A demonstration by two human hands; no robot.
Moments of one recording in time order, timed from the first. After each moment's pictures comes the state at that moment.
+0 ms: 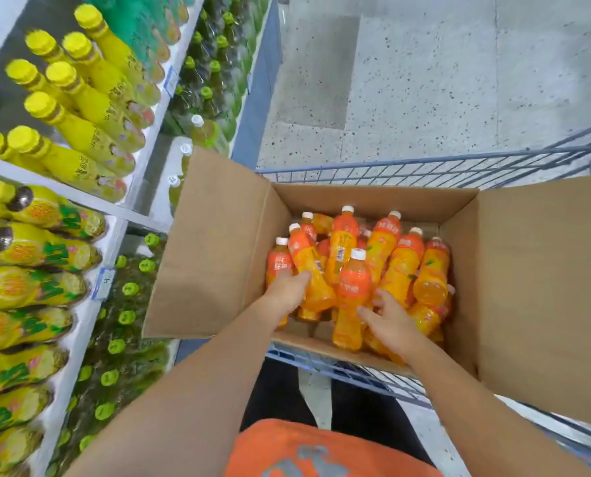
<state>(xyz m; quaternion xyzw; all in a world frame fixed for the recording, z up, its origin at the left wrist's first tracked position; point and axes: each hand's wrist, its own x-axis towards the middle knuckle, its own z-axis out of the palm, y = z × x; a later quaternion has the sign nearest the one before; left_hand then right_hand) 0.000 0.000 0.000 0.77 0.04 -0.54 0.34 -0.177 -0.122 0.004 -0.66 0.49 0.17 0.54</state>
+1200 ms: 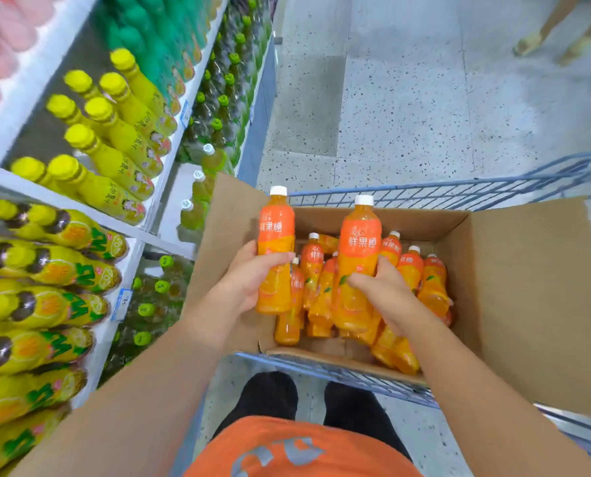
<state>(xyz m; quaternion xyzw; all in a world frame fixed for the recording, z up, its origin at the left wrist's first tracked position) 0.086 0.043 0.077 0.67 0.07 -0.49 0.55 -0.091 -0.110 0.102 -0.62 0.49 0.03 0.61</state>
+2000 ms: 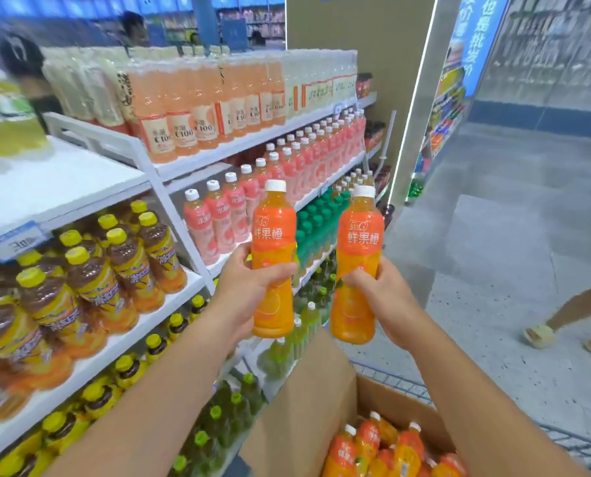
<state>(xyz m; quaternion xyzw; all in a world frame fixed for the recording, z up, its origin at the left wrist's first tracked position) 0.127 0.143 0.387 0.65 -0.03 -0.11 0.75 0.061 -0.060 0.381 -0.74 0.15 -0.09 0.65</state>
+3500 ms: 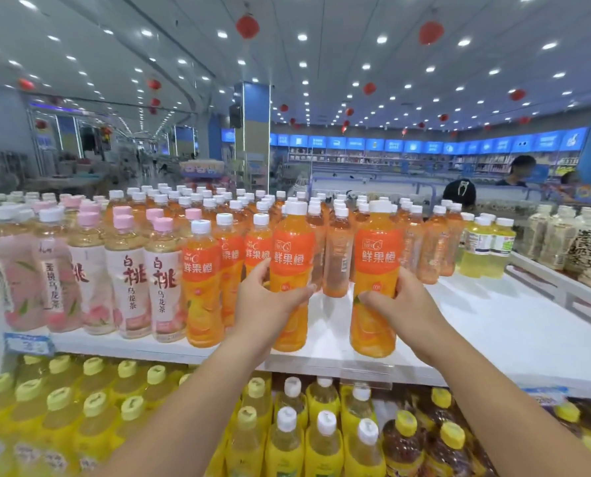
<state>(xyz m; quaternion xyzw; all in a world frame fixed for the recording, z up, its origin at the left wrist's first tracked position) 0.018 0.757 0.523 0.65 0.21 0.44 0.58 0.159 0.592 0.541 -0.72 -0.36 0.07 0.59</state>
